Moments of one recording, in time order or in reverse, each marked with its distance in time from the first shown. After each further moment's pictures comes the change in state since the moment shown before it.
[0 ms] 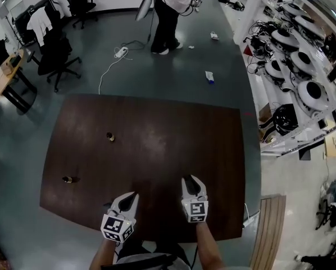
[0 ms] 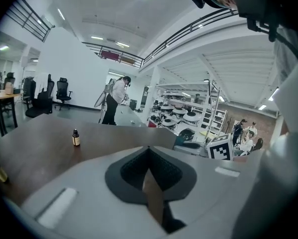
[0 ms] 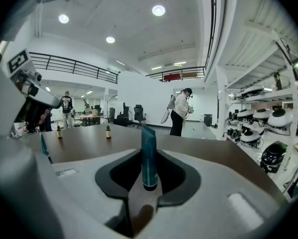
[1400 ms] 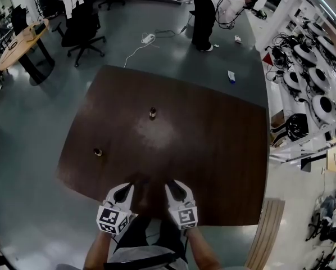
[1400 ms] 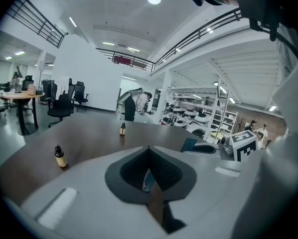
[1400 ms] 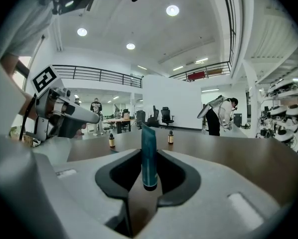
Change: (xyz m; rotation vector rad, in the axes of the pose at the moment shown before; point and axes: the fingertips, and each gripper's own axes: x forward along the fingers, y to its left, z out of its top) left arm -0.155 0.111 -0.052 -0.037 -0.040 0.125; right arm -0.035 0.266 0.015 -0.056 -0.043 0.302
